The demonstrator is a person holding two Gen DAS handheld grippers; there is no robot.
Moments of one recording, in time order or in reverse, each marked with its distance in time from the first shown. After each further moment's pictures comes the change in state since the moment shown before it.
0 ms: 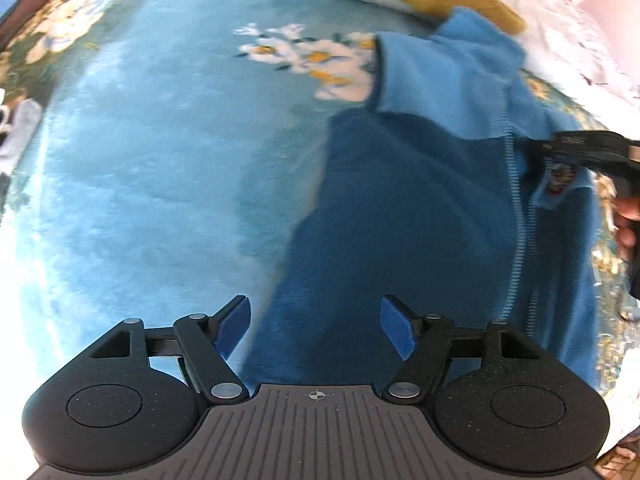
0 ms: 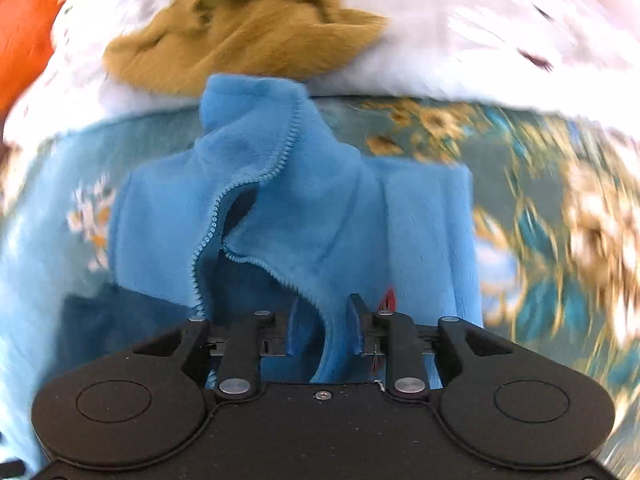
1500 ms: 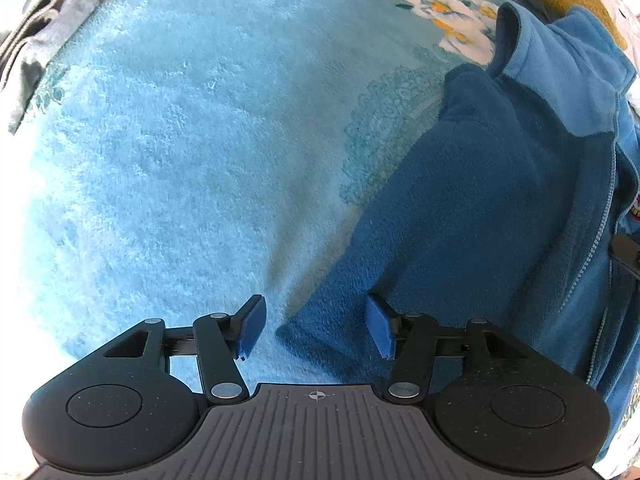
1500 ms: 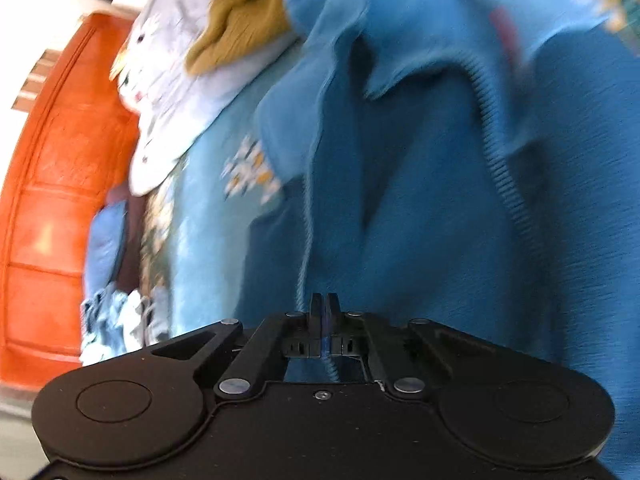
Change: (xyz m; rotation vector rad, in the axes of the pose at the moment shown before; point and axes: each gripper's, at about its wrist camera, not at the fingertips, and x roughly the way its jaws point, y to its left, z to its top) left arm 0.060 0.046 -0.007 -0.198 0.127 0.084; right arm -0.032 0.022 -0.096 0.516 0.088 0.514
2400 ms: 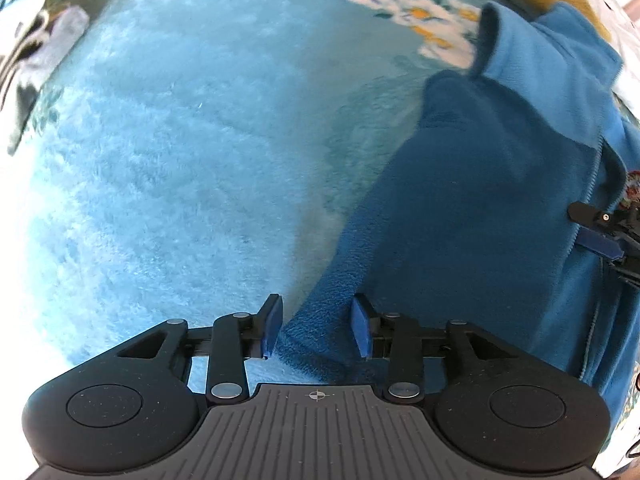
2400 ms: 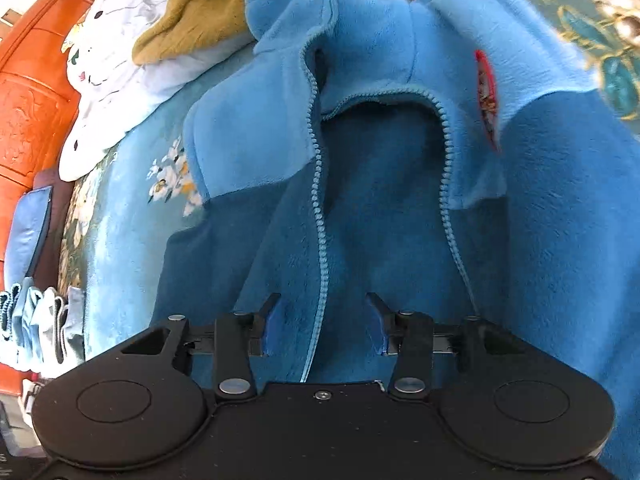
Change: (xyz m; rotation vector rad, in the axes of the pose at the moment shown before) left arm -0.004 -0.005 0.006 0.023 -0.022 -0.010; right arm 0.034 -0.008 0.009 -0.102 0.005 -0.197
